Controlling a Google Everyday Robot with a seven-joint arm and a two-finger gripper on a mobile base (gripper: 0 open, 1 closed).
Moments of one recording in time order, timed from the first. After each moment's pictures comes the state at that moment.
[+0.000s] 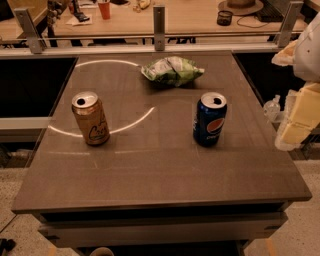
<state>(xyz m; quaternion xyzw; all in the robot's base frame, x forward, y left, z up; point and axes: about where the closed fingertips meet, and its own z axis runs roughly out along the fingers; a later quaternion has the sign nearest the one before) 0.438 -0.217 0.976 -0.60 0.78 -0.03 0.16</state>
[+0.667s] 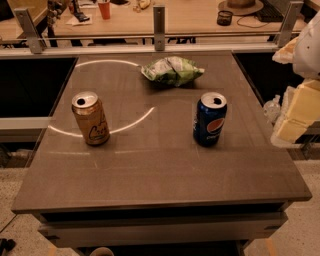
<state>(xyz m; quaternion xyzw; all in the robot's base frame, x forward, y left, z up) 0.441 -0.215 0.980 -0.59 0.79 -0.03 0.17</state>
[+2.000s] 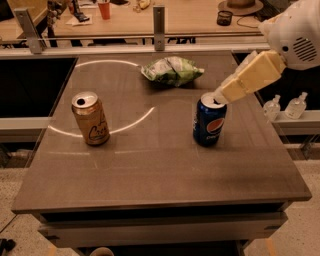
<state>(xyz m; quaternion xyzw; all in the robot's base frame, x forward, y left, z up) 0.496 -0.153 1.021 -0.45 0.80 0.05 0.40</state>
